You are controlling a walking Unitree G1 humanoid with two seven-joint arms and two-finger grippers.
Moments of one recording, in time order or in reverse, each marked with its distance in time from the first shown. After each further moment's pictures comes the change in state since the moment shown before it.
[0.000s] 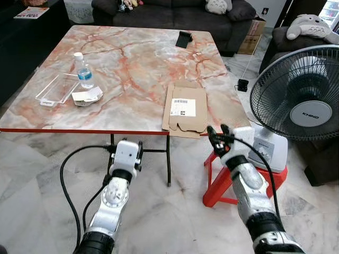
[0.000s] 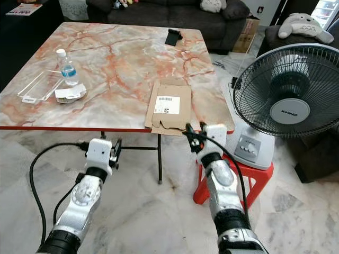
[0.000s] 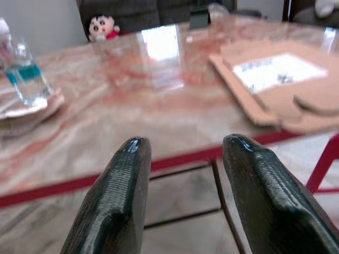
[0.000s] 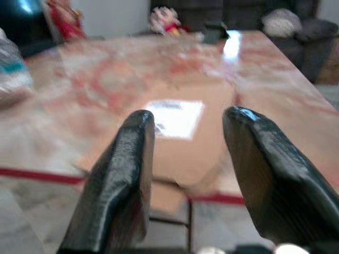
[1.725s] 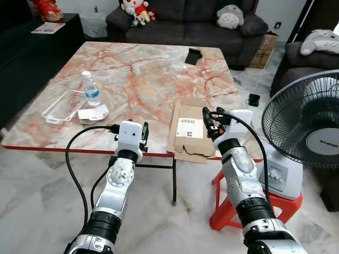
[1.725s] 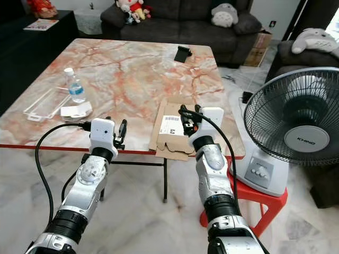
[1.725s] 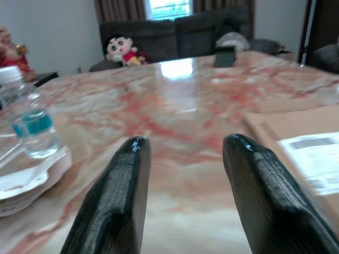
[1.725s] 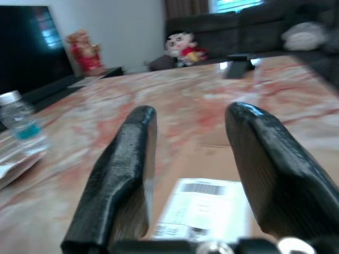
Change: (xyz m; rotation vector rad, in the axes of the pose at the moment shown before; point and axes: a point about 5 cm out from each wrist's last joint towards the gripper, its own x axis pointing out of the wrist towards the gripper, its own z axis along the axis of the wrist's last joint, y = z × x) left arm 0.022 0.015 0.019 -0.037 -0.018 0.039; right arm 0.025 0.035 0.019 0.108 -0.038 0.020
